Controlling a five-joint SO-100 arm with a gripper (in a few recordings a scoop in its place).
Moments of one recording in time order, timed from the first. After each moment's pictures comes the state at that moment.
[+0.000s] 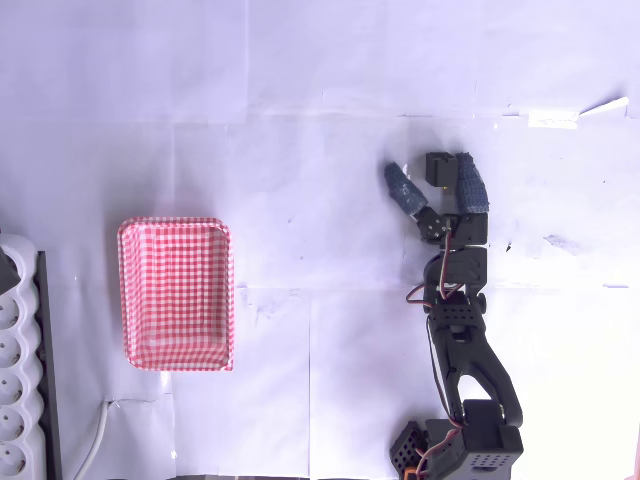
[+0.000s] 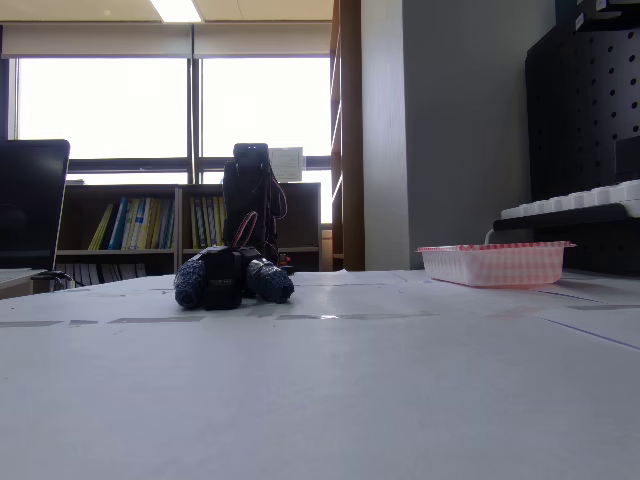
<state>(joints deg) -2.0 141.5 77.9 -57.0 -2.2</state>
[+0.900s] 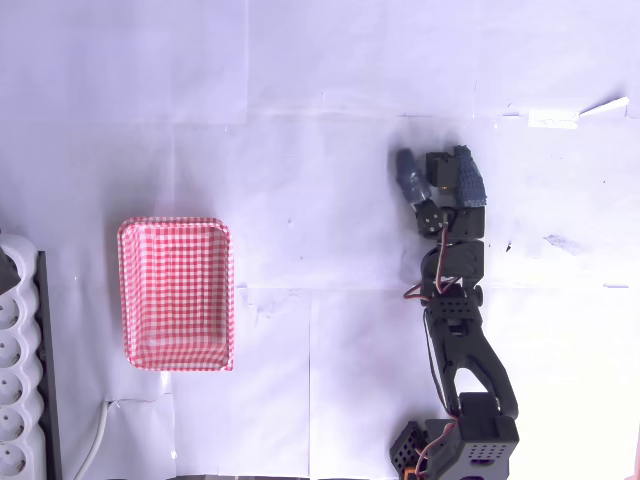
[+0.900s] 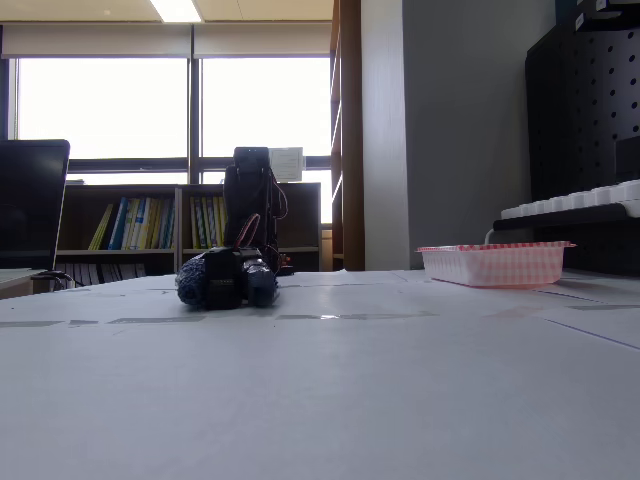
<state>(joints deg) -2.7 144.8 81.5 -58.7 -2.2</state>
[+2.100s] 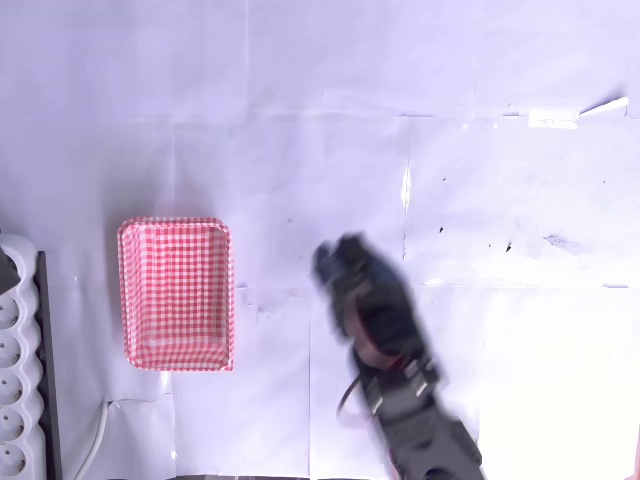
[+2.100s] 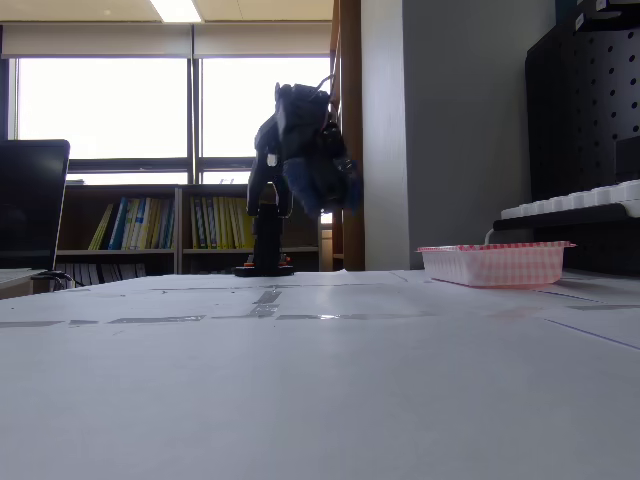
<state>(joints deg) -35.3 109.5 136.7 88.1 -31.7</state>
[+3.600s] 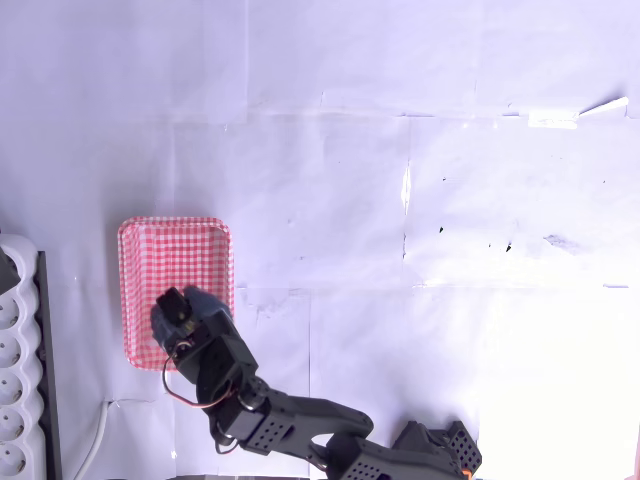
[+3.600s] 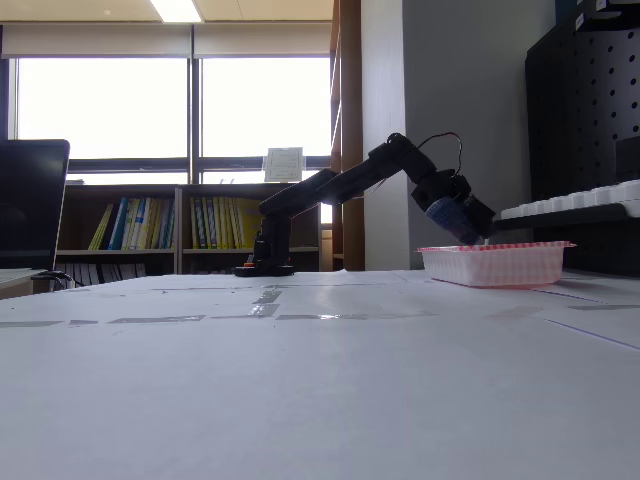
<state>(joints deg) -55.8 157.5 184.0 69.8 -26.5</state>
